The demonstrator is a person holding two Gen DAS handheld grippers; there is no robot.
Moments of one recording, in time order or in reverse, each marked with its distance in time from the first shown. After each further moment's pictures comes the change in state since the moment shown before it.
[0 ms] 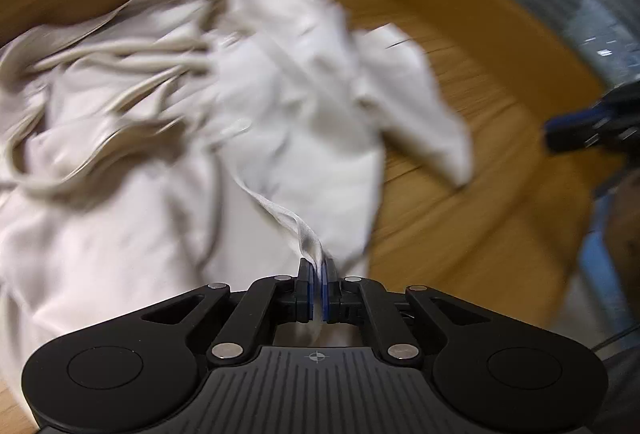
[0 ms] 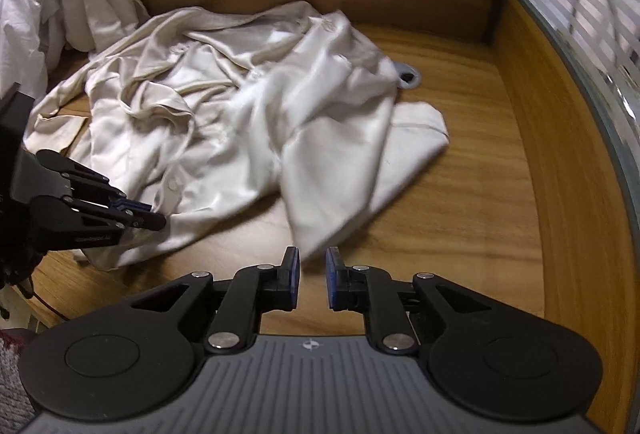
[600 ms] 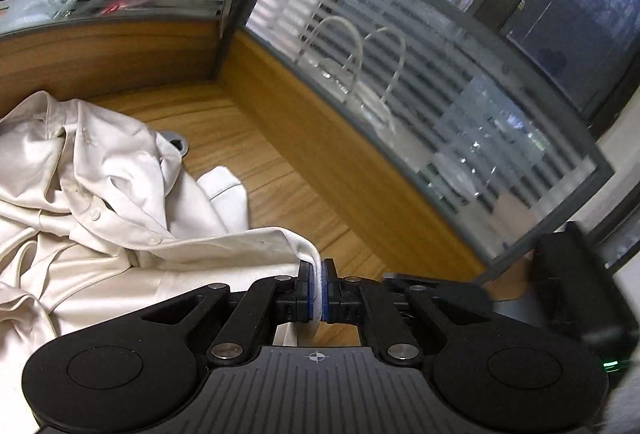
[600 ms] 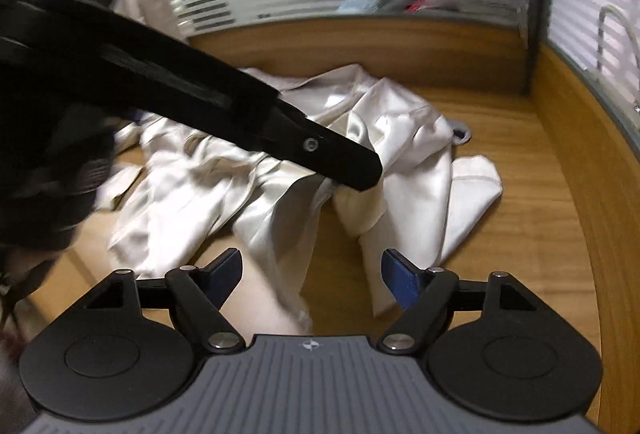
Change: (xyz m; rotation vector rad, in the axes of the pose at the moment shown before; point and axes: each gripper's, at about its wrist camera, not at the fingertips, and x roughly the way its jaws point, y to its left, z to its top) left arm -0.058 -0.057 0.090 -0.028 -0.178 -0.323; right arm -0.001 0.039 -0.001 -0.009 -0.246 0.119
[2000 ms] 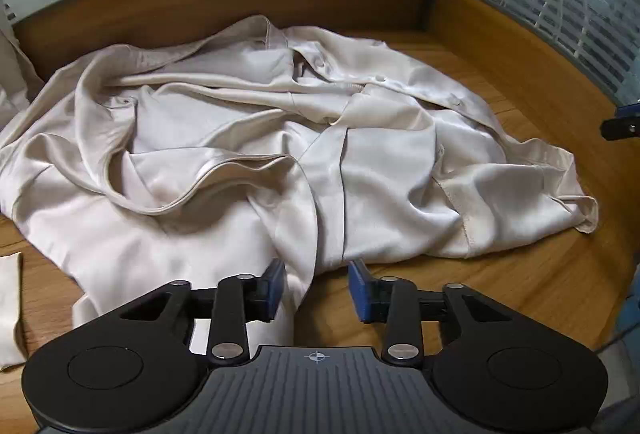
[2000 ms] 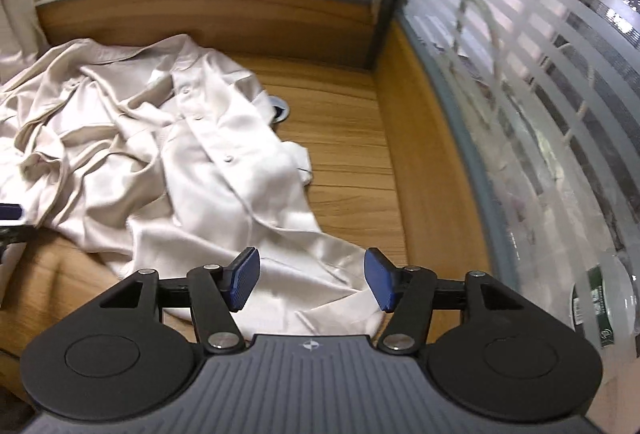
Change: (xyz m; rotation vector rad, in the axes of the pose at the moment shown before) left arm -0.002 0.108 -0.105 -0.033 0.043 0.565; right arm -0.004 -0.087 0.040 -0.024 0.178 -0.386
